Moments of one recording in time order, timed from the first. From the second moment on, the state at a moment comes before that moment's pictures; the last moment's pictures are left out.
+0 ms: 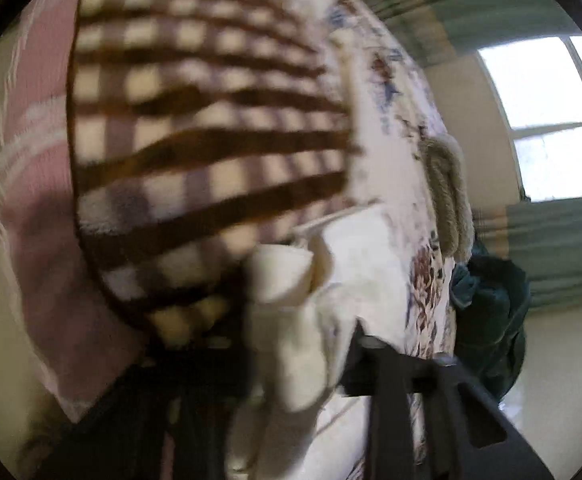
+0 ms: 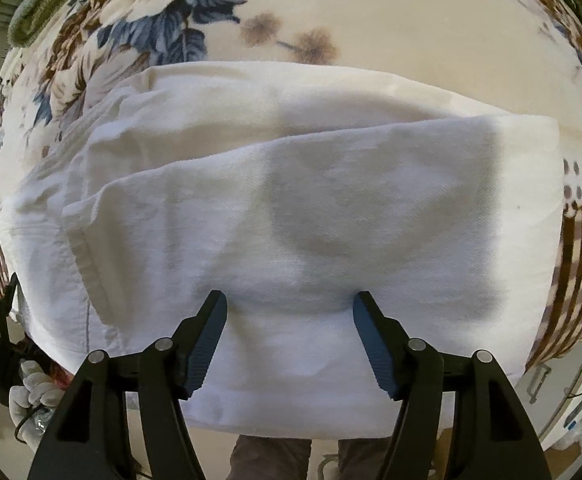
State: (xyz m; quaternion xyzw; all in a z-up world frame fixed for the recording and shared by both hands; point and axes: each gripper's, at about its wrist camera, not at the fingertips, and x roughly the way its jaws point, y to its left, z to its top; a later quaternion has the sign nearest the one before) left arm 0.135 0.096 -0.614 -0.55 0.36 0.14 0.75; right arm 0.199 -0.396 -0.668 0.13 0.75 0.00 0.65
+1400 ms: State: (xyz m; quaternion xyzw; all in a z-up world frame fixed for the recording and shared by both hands) left arm 0.166 -0.360 -0.566 -0.06 0.60 -0.18 0.77; right arm 0.066 -0.687 -0.621 0.30 0.65 -0.13 0.68
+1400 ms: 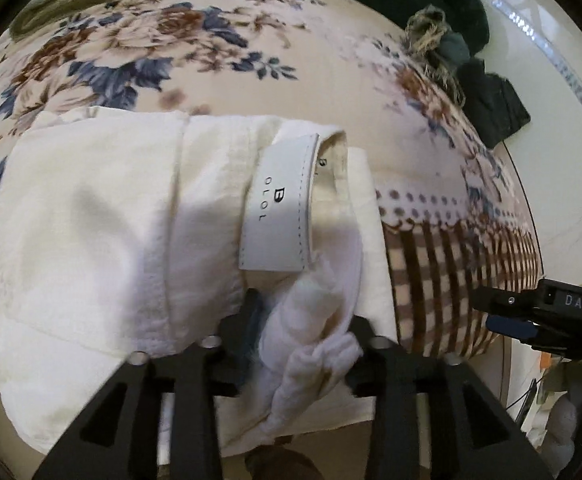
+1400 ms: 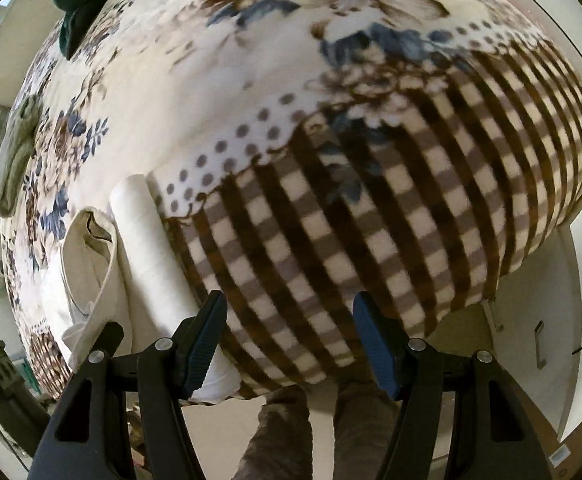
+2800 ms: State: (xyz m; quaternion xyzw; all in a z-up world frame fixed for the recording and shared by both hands) left arm 0.229 -0.113 -0.615 -0.11 0.64 0.07 0.76; right arm 0.169 -0.537 -0.619 0.21 0.63 0.05 0.74
